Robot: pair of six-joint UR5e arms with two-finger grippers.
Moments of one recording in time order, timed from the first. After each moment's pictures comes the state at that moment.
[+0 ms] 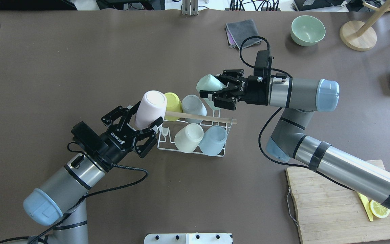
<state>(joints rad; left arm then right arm) -0.23 -1.94 -1.63 -3.25 -0.91 -0.34 0.66 -0.98 1.19 0.33 1.89 0.71</state>
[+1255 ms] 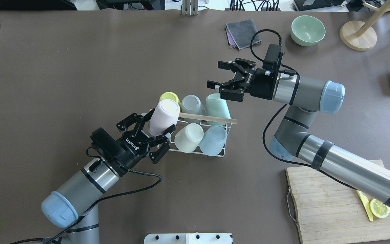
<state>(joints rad) -0.20 -1.98 -1.57 -3.26 -0.92 -0.34 0.68 -0.99 1.18 0.35 1.77 0.71</state>
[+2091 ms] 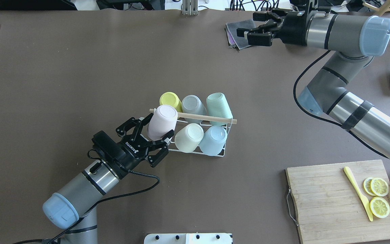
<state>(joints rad) -0.19 -1.97 -1.54 -3.26 -0.92 -0.39 0.92 -1.02 1.33 -0.08 1.93 0.70</state>
